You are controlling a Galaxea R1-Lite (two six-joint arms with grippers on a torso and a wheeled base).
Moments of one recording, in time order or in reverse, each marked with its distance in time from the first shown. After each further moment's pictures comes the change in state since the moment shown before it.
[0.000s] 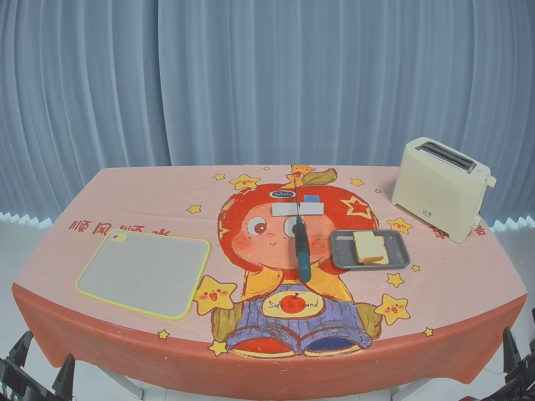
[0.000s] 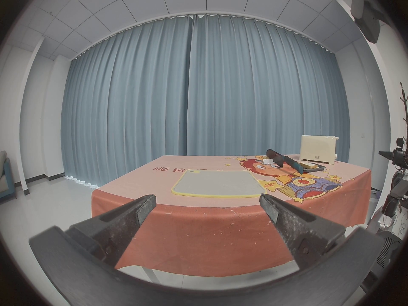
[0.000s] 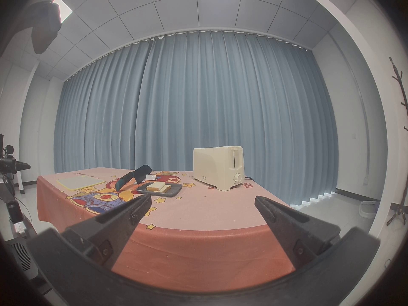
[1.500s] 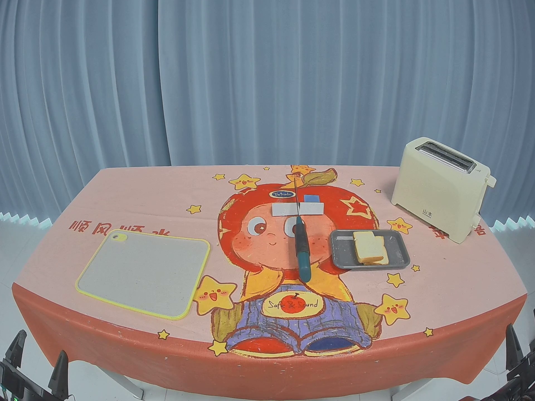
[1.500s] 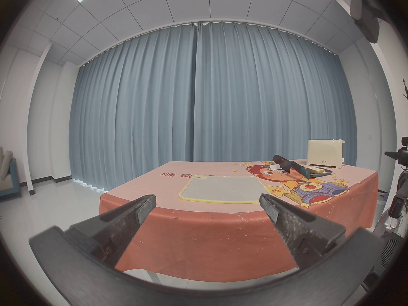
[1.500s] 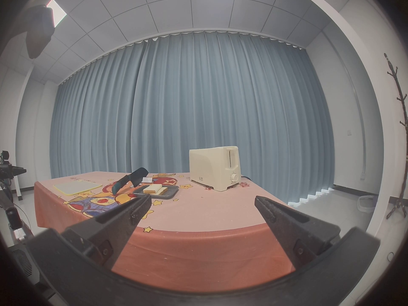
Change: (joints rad) left arm 0.061 -0.059 0.000 0.004 -0.002 0.009; right arm -0.001 0.000 0.000 -0.006 -0.032 0.030
